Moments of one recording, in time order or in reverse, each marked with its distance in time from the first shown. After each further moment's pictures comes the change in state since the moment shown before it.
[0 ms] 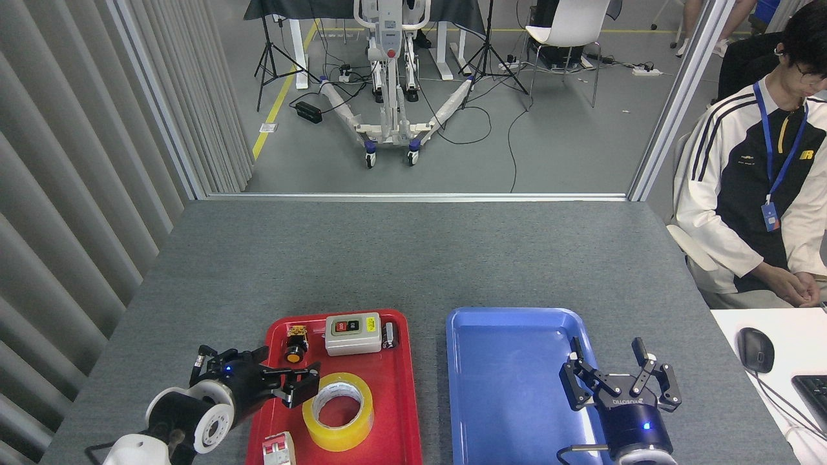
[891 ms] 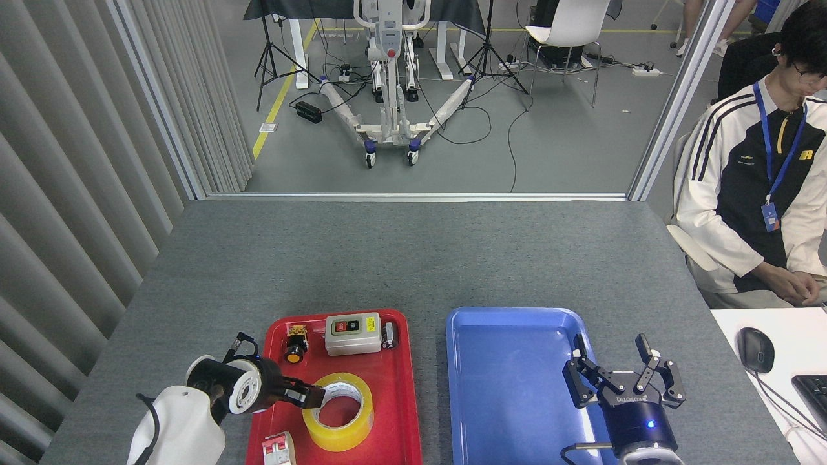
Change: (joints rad) left arm -0.197 -0.010 -0.134 0.310 -0.013 0.005 -0.230; right arm -0.005 -0.019 0.000 0.000 0.000 -0.003 -0.004
